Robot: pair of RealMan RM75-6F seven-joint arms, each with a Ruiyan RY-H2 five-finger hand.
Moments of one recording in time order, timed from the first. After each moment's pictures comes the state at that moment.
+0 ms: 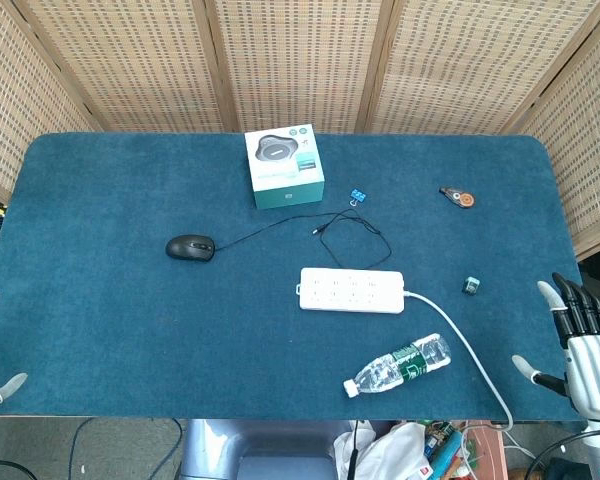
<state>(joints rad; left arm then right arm) 0.05 -0.88 0.03 -1.84 1.69 1.69 -0.11 0.02 -1.03 0.08 -1.79 -1.62 1.63 -0.04</state>
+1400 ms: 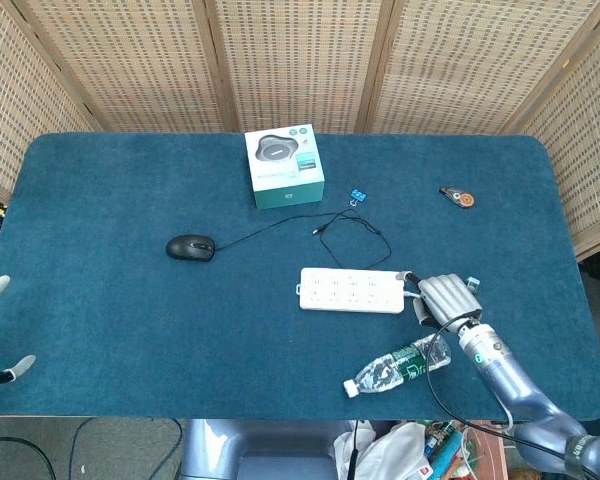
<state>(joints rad) -0.01 -0.92 -0.03 -1.88 1.52 1.55 0.02 0.58 -1.19 0.16 -1.70 -1.12 0.81 -0.29</state>
